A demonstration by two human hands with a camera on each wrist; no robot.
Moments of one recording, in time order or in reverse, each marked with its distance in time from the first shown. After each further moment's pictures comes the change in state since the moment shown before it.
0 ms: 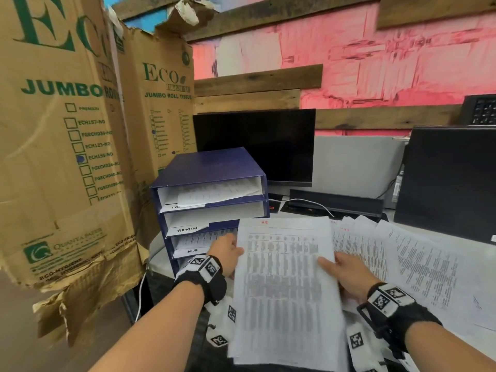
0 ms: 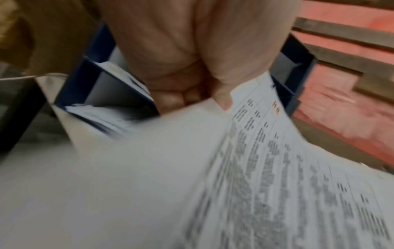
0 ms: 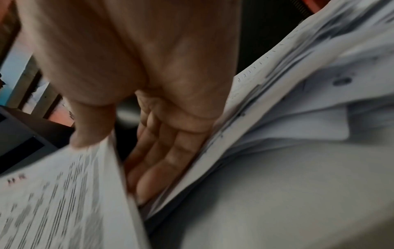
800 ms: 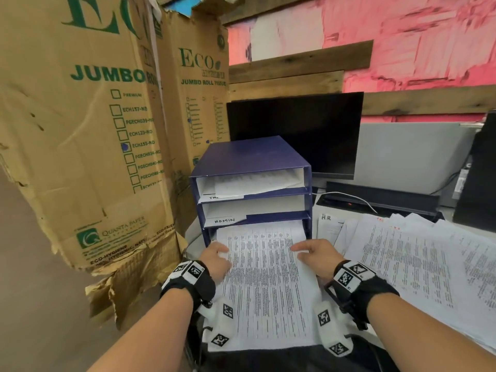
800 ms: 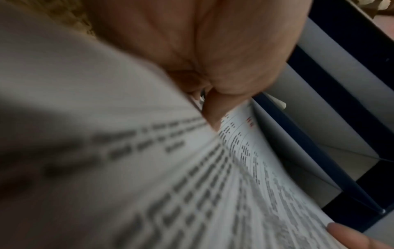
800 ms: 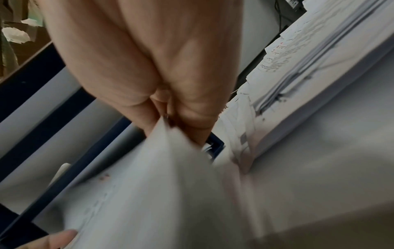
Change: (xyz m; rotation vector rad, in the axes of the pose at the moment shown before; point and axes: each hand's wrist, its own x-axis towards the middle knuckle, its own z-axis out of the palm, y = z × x) left_hand -0.023 -0.082 -0.051 -0.193 0.189 -0.293; right_hand 0.052 -0.037 0.121 -0.306 -0.211 -0.192
